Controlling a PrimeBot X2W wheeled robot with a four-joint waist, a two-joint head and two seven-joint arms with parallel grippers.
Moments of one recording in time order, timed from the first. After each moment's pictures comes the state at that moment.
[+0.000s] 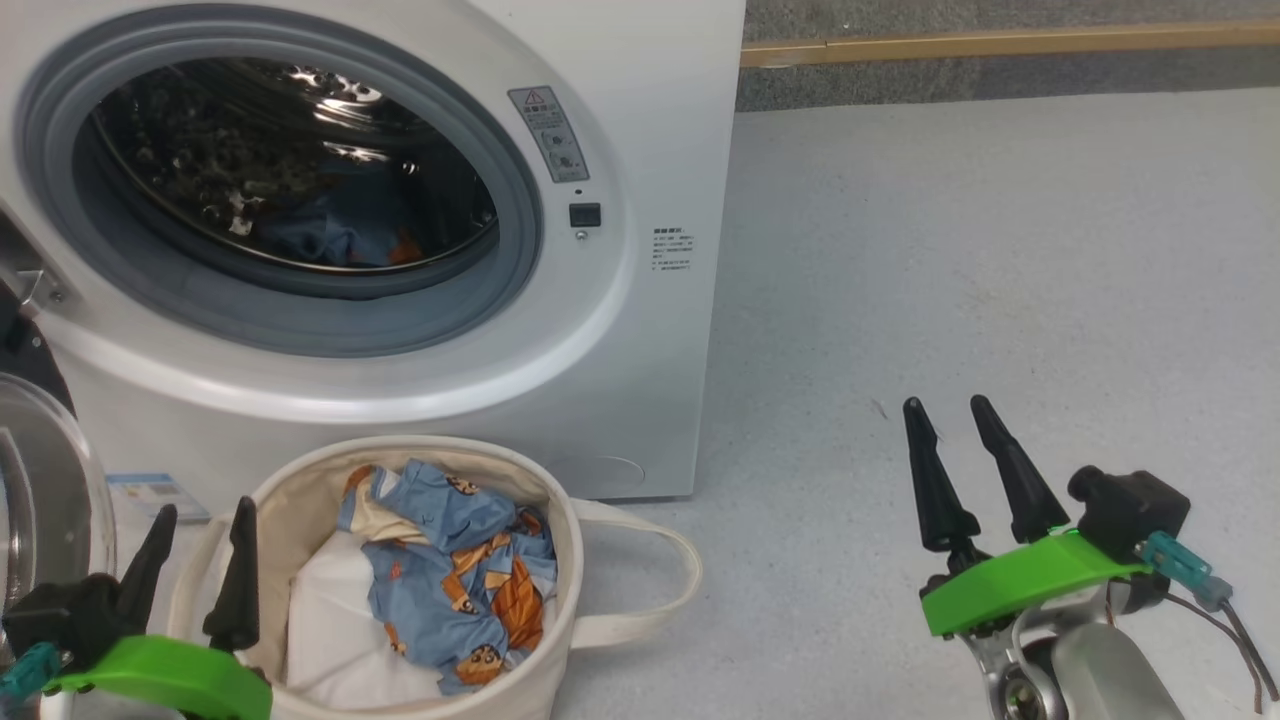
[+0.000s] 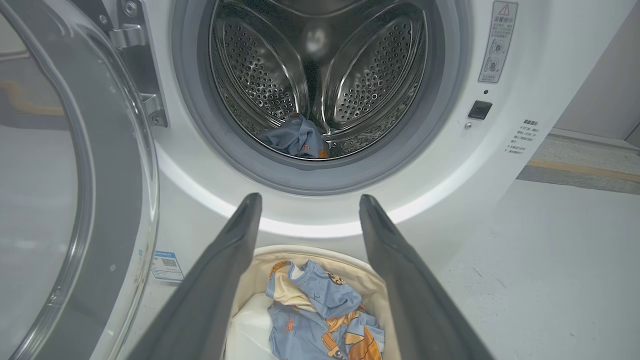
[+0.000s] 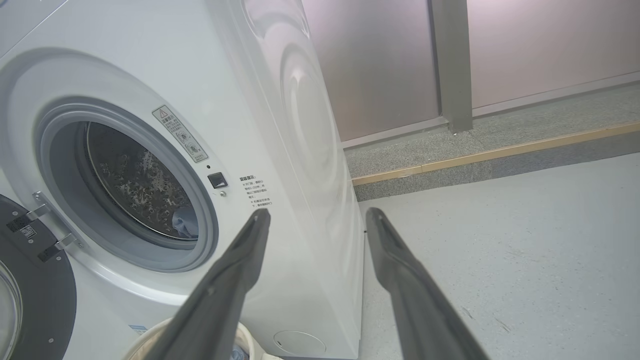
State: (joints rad) left arm -0.21 0.56 -0.46 0.21 -0.89 0.14 -0.25; right arm -0.19 -0.05 0.11 0.24 0.36 0.13 -0.19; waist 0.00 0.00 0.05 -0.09
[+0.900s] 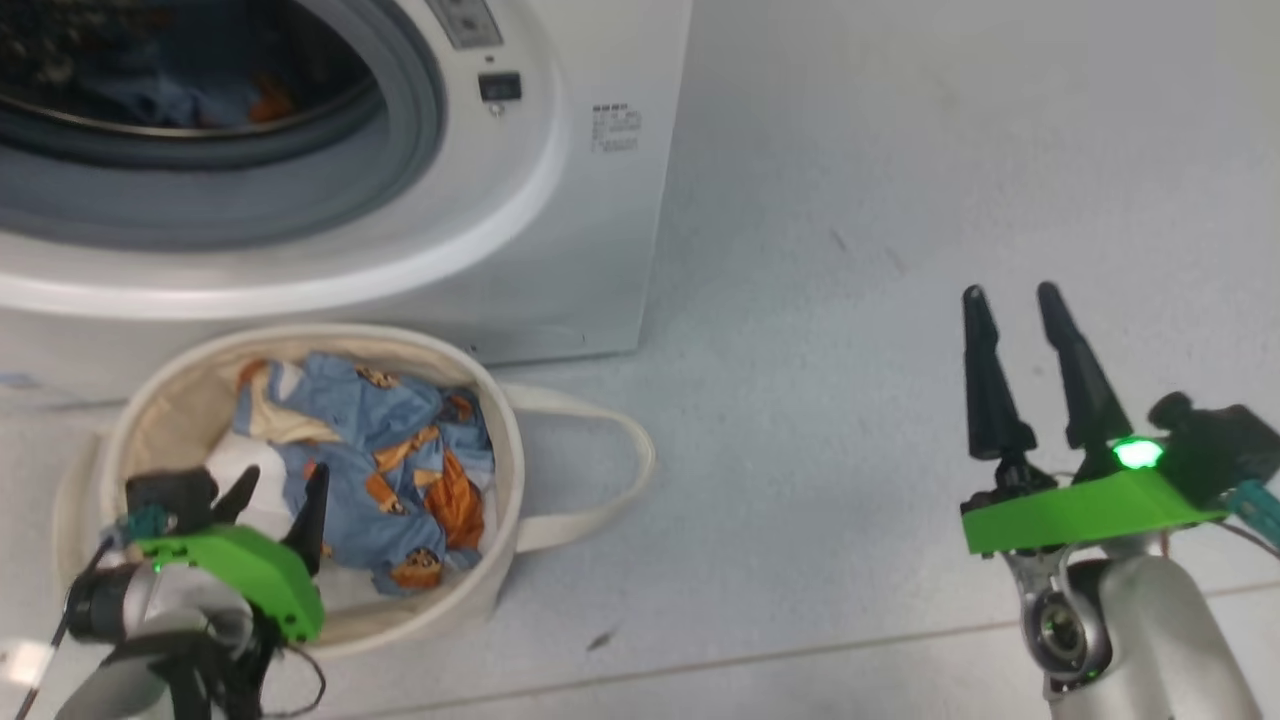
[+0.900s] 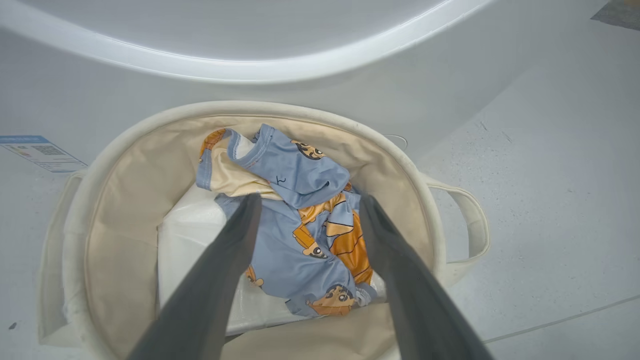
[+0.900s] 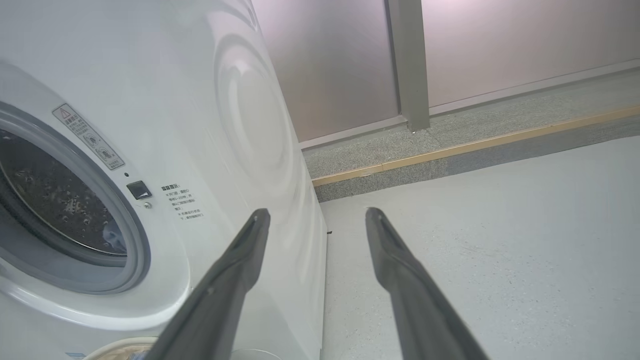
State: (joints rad) left arm -0.59 0.37 -0.65 0.84 -0.87 -0.13 -0.14; right arm -0.25 -0.05 0.06 0.08 0.35 0.13 -0.21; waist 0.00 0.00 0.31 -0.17
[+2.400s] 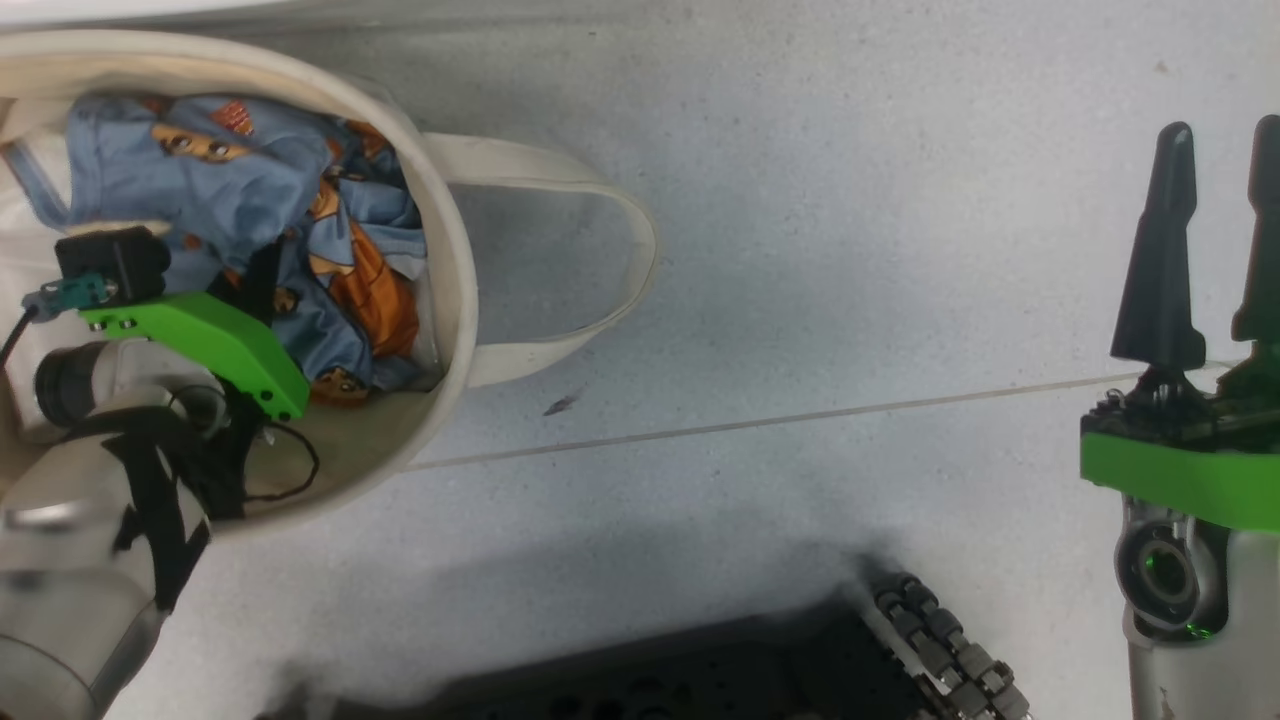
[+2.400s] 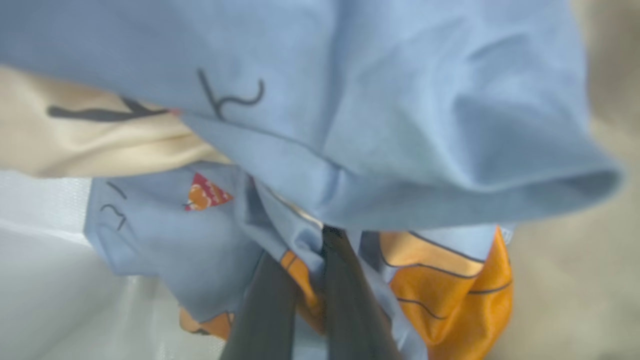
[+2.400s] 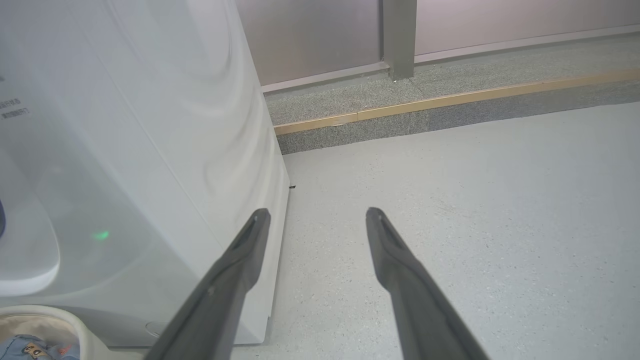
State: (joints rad) left arm -1.03 0.39 -1.02 0.93 -1.31 -0.13 -0.16; right arm -0.30 -0.05 -0.05 -0.26 0.32 0.13 -0.25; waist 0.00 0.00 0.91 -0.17
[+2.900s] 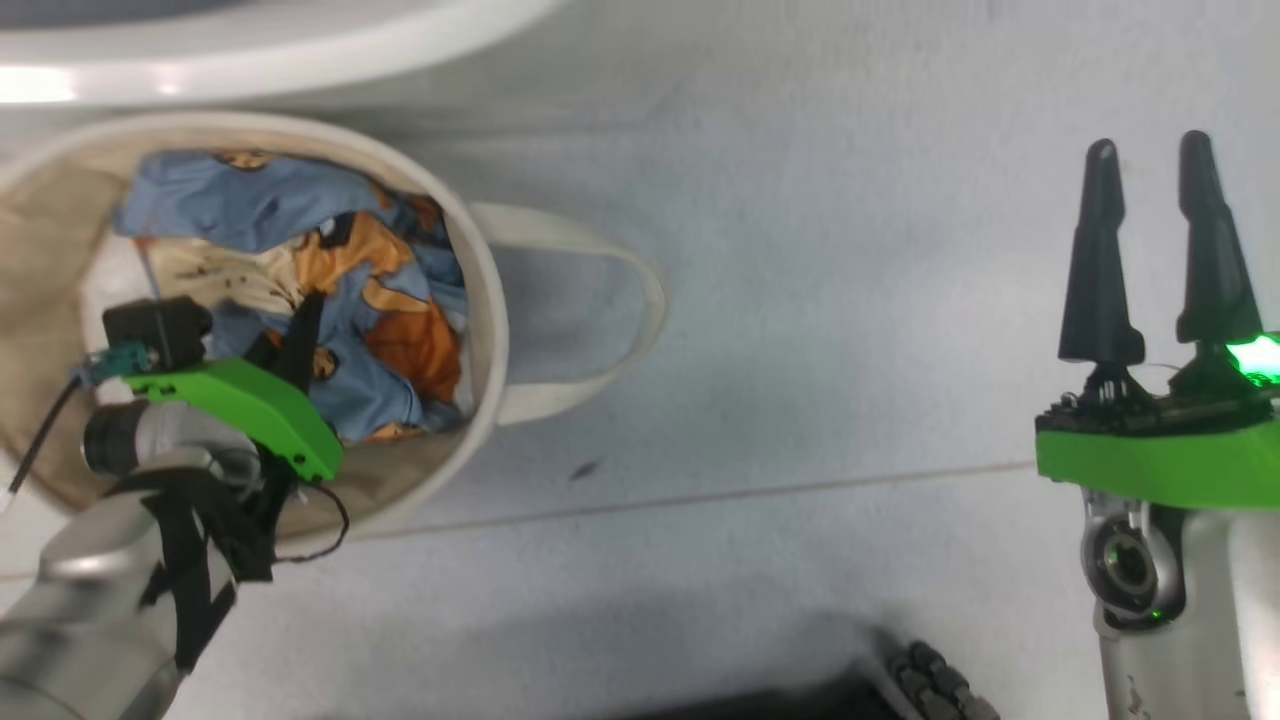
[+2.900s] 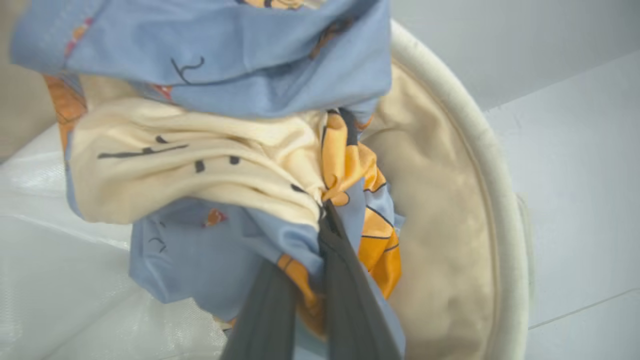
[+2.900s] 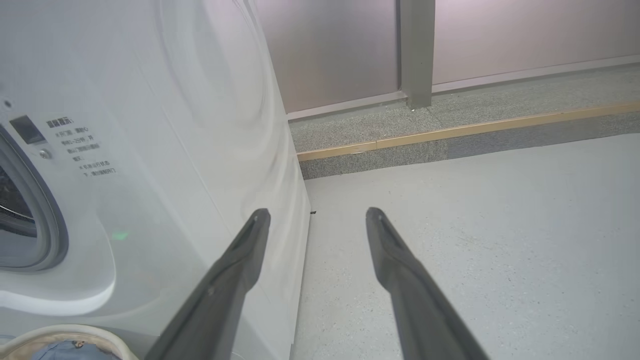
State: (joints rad) left arm -0.96 0.40 -1.12 0.85 -1.38 -0.13 -0.24; right arm -0.32 -0.05 -0.01 -0.17 0.30 0.13 -0.23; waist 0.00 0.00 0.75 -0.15
